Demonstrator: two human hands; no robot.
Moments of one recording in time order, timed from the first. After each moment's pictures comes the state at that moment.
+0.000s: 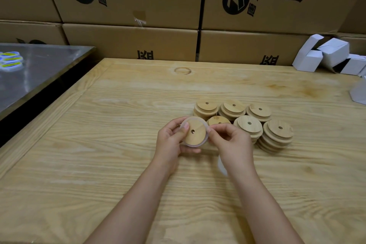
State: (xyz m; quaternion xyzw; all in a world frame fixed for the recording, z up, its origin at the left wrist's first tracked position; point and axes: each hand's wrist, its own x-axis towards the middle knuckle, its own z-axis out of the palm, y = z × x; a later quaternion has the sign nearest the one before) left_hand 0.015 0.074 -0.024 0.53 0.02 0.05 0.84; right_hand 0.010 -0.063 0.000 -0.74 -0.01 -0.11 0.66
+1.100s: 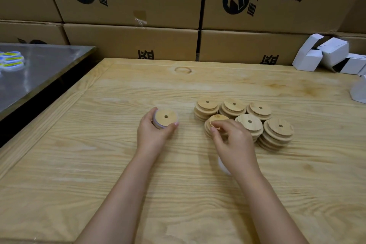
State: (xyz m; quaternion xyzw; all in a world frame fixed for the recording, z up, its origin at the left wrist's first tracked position) left_hand 0.037 0.115 -0.028 0.75 0.15 0.21 0.60; right_hand 0.009 -0.073 0.001 -0.89 -0.13 -0.22 0.38
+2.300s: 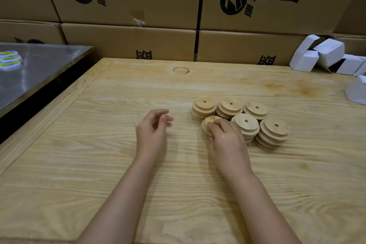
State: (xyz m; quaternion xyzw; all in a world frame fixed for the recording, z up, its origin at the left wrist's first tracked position) left_hand 0.022 0.105 -0.023 0.73 0.07 0.27 0.63; right_hand 0.008 -0.070 -0.006 -0.95 -0.14 -0.21 0.17
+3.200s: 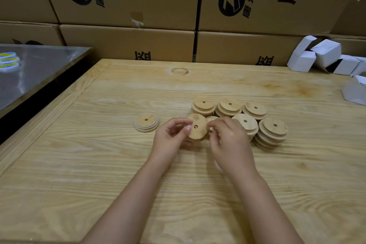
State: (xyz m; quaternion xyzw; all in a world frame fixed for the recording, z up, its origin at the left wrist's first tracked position) left_hand 0.015 0.075 -0.027 0.63 -0.03 0.11 0.77; right_hand 0.001 -0.072 0.008 -0.91 -0.16 -0.27 0.26
